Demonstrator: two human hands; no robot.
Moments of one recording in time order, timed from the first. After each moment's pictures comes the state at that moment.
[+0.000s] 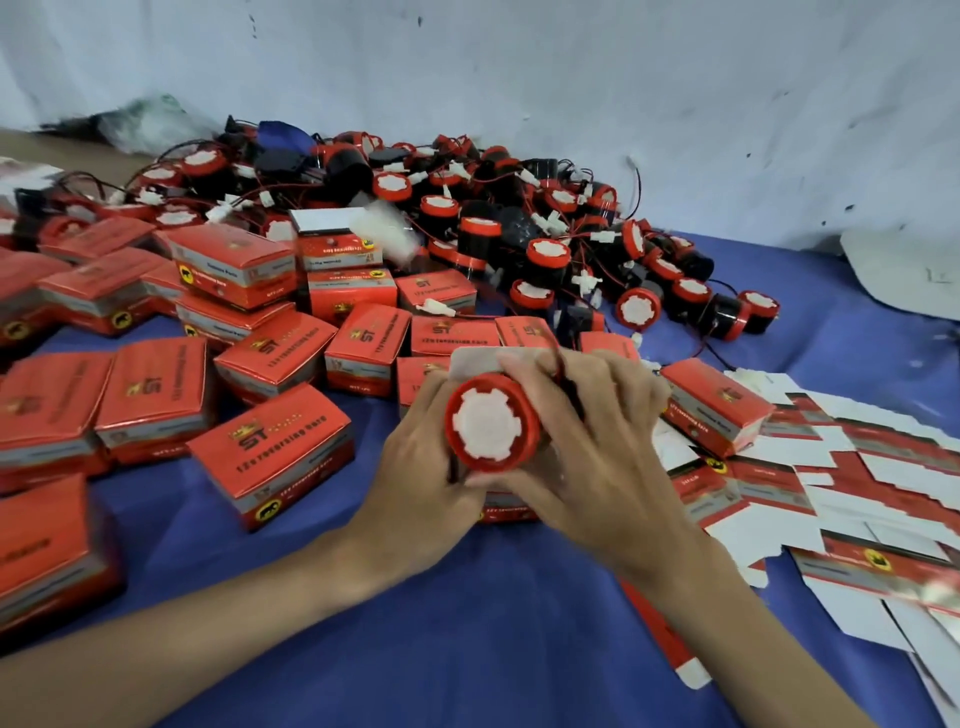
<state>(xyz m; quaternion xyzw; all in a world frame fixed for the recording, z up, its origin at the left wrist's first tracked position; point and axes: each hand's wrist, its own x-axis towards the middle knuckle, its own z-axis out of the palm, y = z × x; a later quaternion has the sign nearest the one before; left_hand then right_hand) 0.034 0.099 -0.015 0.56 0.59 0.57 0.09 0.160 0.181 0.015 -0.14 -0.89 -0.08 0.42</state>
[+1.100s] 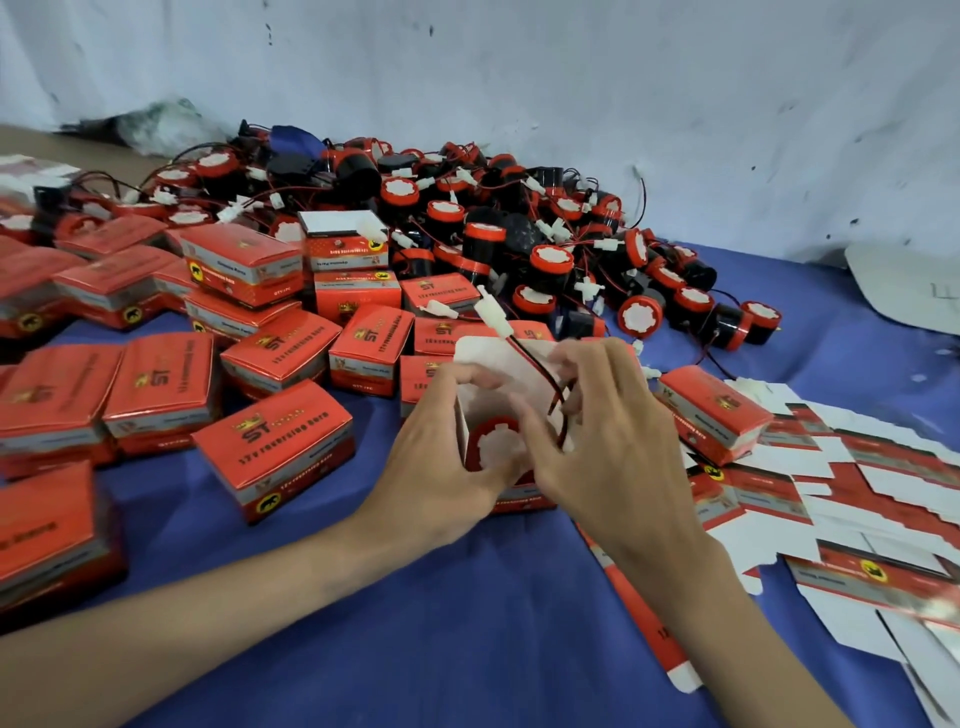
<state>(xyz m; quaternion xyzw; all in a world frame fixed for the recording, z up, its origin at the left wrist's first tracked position) 0.038 0.103 -0.010 0.52 0.60 0.58 0.16 0.159 0.177 0.026 -0.25 -0.87 0.01 0.43</state>
